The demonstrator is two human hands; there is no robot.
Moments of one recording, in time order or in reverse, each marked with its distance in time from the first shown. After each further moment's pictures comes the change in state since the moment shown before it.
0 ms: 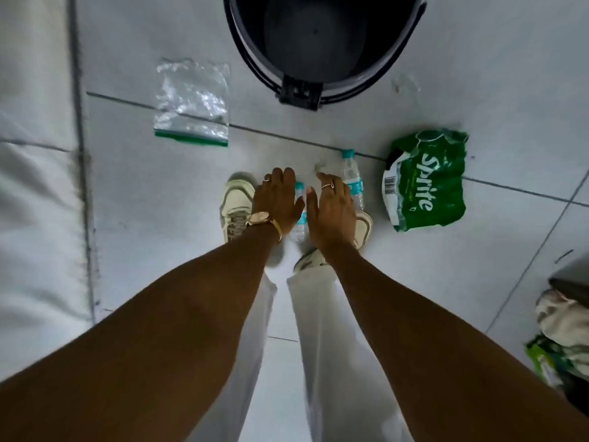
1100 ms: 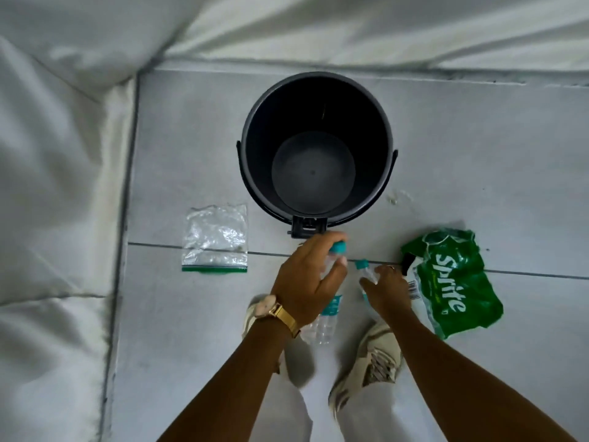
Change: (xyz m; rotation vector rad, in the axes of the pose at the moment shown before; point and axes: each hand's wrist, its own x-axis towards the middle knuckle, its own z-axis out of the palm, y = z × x) left_hand 0.028 0.039 -0.125 -0.567 0.107 0.382; right_hand 0.093 0.049 -0.020 0.129 -0.061 0.408
